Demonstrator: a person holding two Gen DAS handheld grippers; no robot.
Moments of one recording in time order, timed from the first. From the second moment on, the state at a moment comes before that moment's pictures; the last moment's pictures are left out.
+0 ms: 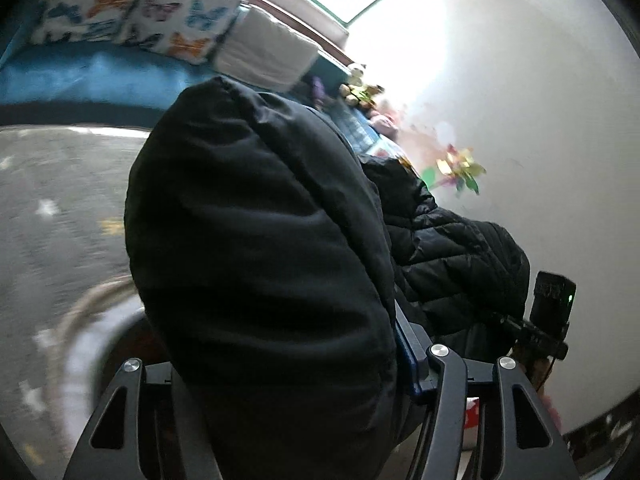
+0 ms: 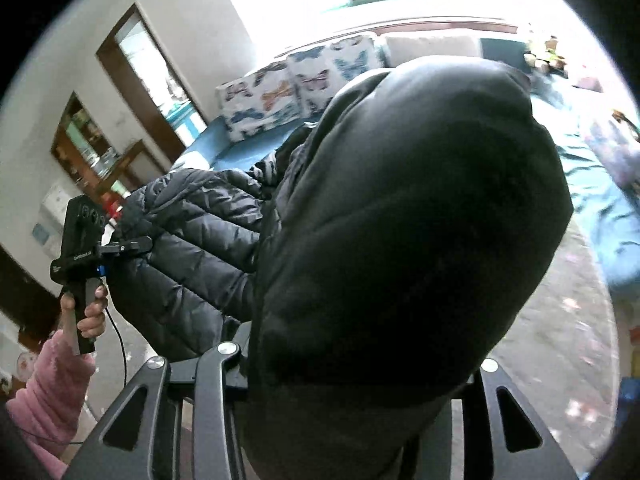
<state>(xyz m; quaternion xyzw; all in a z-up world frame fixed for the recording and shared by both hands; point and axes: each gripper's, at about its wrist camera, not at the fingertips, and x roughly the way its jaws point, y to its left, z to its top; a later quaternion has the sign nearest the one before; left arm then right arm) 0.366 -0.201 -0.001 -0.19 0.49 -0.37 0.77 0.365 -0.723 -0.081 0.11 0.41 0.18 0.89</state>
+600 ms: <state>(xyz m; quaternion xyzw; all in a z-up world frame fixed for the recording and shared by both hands) 0.381 -0.266 -0.079 -0.19 0.54 -0.31 0.76 0.361 -0.798 -0.191 0.25 0.43 0.11 0.86</state>
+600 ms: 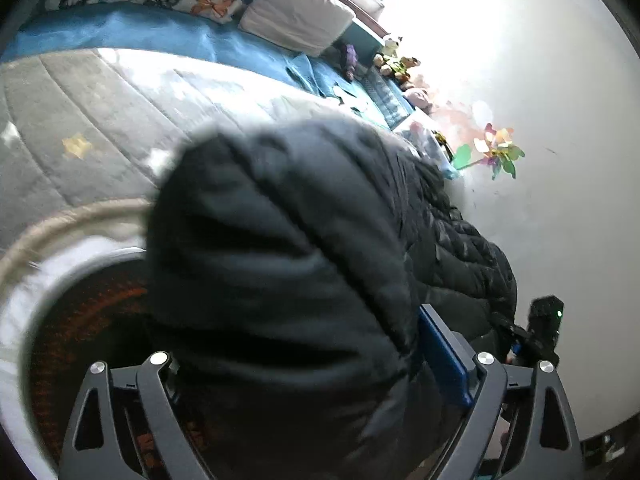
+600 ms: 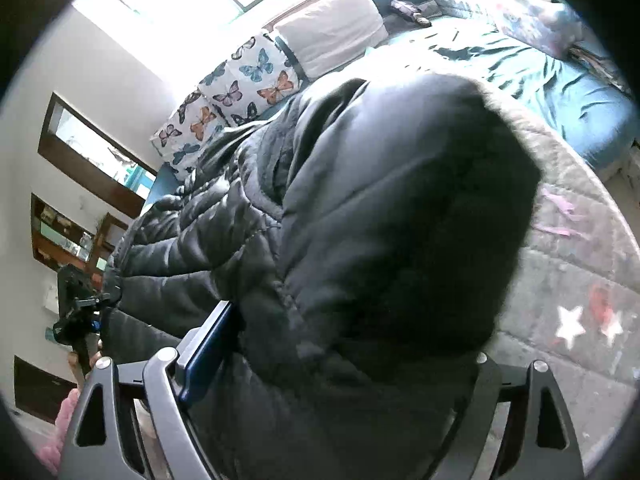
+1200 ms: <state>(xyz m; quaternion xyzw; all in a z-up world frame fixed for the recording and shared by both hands) 0.349 -0.265 0.039 -0.10 0.44 -0.32 0.83 0.365 -0.768 -0.121 0.14 0.36 0.04 0.92</state>
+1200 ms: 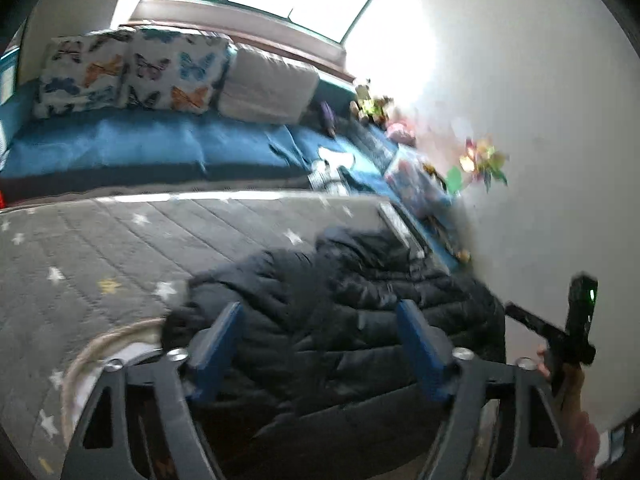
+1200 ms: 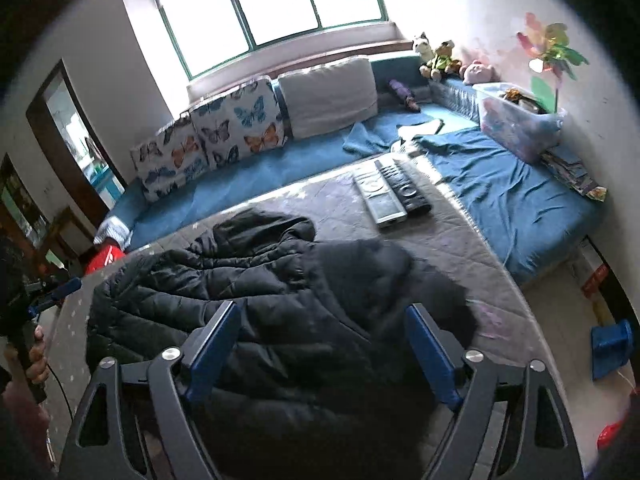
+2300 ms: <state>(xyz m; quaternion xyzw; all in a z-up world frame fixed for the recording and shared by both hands) 0.270 -0.279 -0.015 0.04 0.47 -0.26 0.84 0.312 -0.697 -0.160 0.00 0.44 -0.03 0.90</state>
